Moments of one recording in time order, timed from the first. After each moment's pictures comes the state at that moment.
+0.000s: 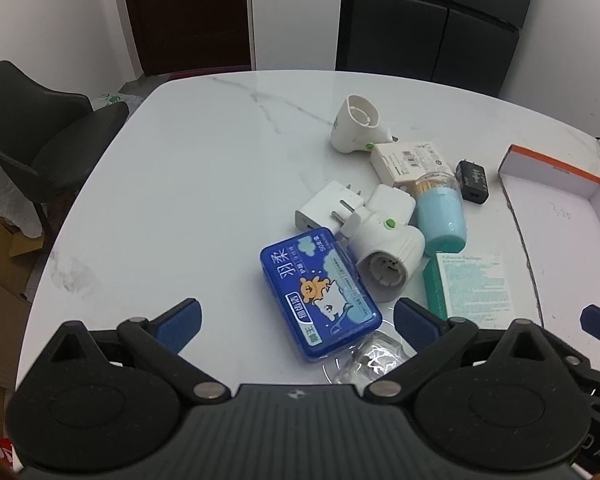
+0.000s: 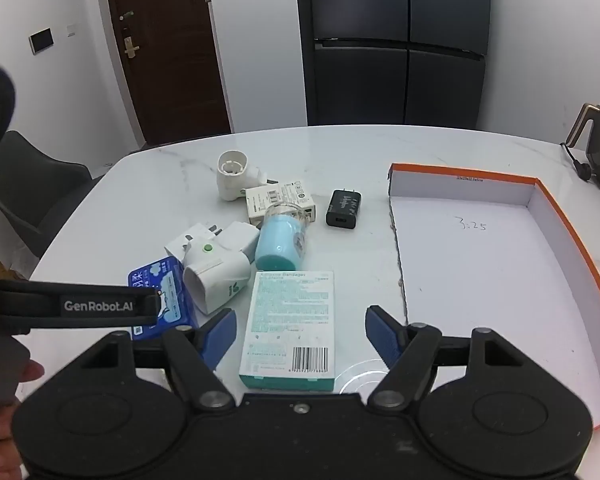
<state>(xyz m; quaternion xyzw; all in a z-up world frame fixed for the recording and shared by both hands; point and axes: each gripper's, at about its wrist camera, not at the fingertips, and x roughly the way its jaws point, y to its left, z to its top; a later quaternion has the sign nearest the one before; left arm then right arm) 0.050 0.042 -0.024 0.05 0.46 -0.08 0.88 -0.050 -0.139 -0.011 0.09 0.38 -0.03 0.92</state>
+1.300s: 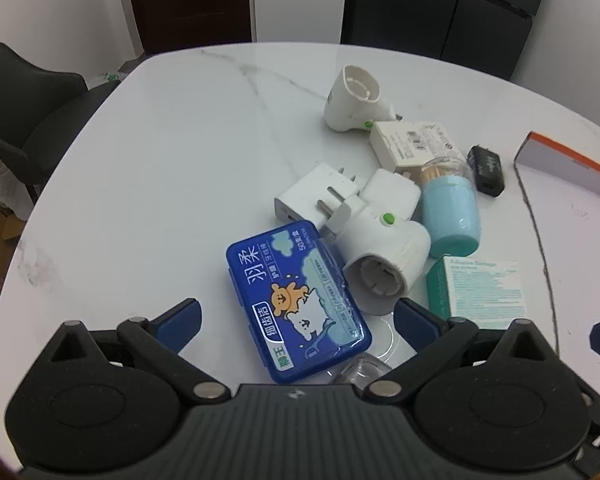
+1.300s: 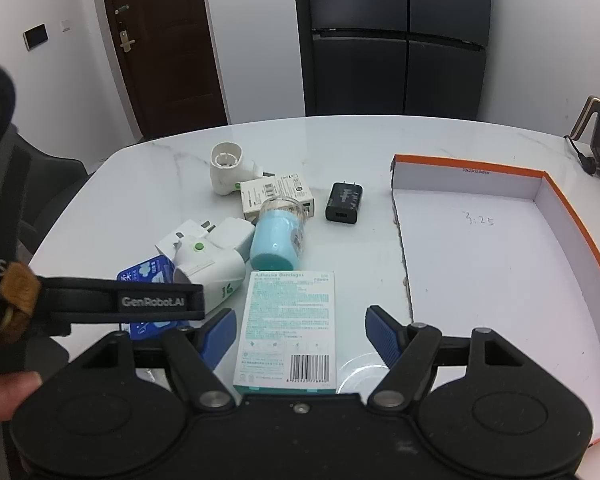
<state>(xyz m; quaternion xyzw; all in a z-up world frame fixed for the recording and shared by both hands) 0.074 0.020 -0.054 0.04 0.50 -0.07 0.86 -0.035 -0.141 -0.018 0.08 0.38 -0.03 0.92</state>
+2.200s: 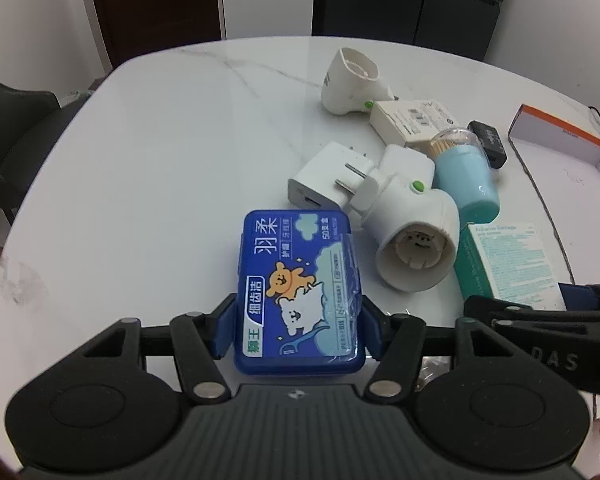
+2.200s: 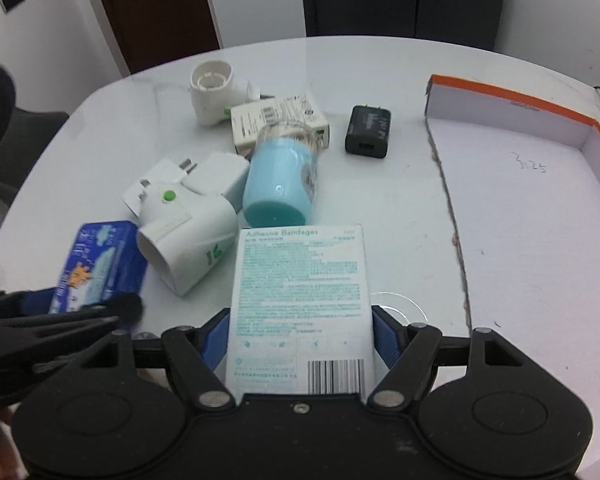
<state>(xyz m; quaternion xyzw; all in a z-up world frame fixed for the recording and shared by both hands) 0.077 0.043 -0.075 0.06 0.47 -0.12 0.87 0.029 -0.133 -0.077 0.09 0.49 -0.02 0.86</state>
